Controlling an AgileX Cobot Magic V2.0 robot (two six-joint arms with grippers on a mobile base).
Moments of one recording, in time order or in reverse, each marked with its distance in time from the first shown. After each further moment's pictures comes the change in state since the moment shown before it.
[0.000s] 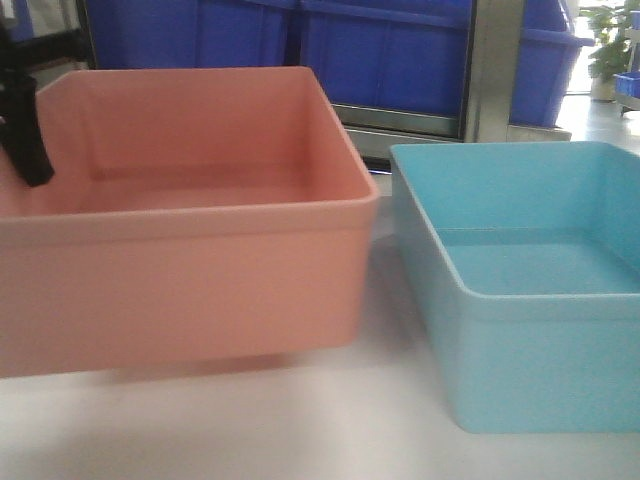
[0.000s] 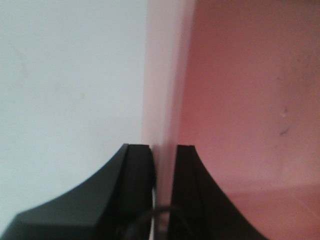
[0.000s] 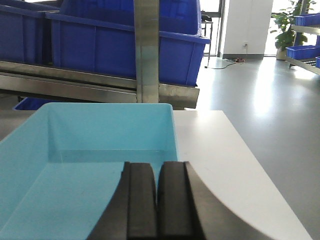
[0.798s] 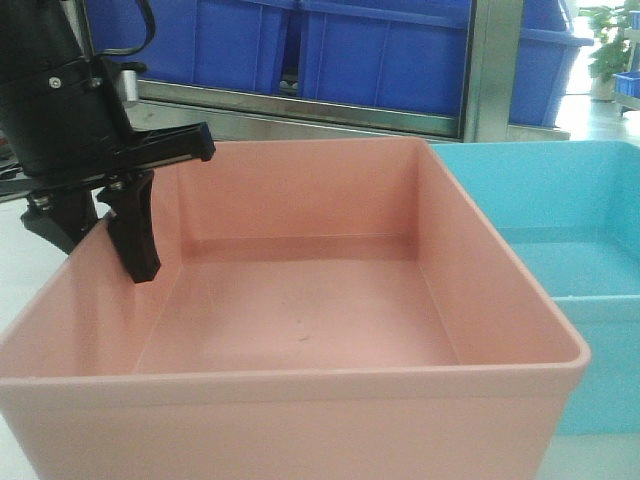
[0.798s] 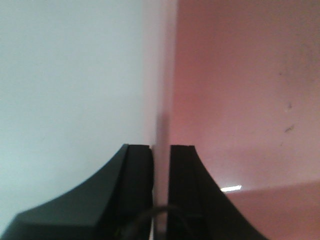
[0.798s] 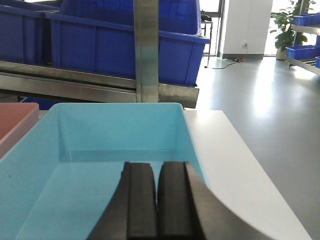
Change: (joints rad) left arm -0.269 0.006 0.164 0.001 -0.146 -0.078; right arm 0.000 0.000 0.000 0.000 0.000 0.000
